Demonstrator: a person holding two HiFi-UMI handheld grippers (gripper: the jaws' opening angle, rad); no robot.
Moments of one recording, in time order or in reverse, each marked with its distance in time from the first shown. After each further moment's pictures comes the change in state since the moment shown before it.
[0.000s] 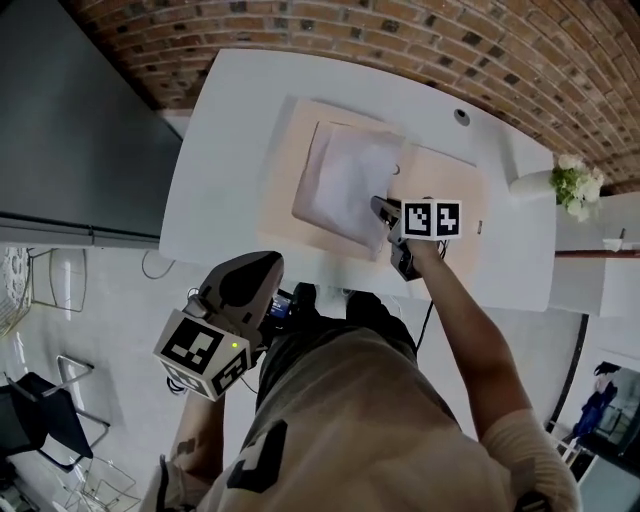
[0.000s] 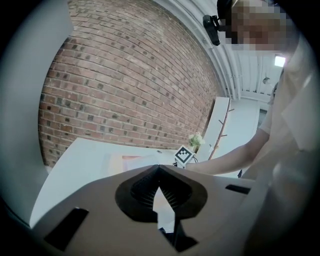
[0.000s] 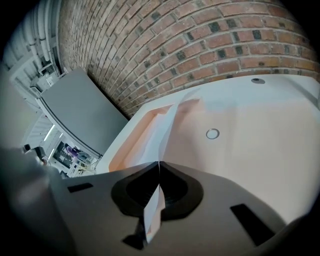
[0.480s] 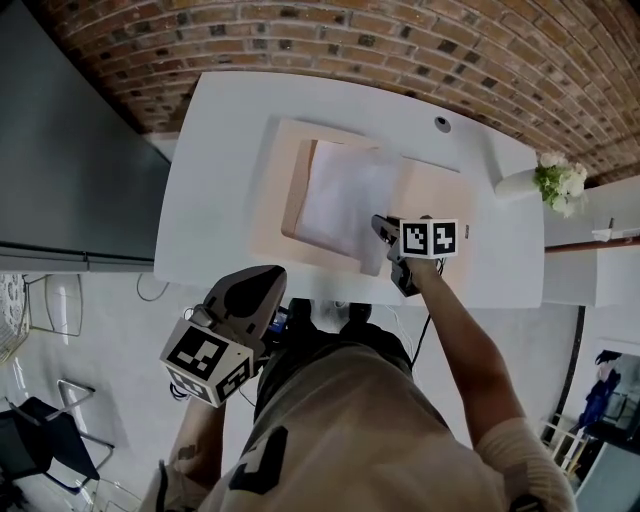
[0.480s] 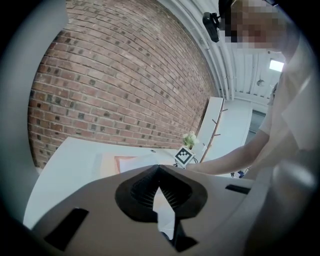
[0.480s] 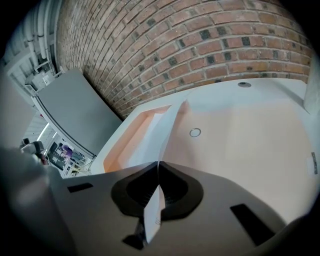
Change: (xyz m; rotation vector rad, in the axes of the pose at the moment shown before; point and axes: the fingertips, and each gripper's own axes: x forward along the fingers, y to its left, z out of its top) left arm 0.017 -0.011 0.007 0.024 0.012 -0.086; right arm -0.027 -0.024 -0.007 0.011 -0.028 -0.071
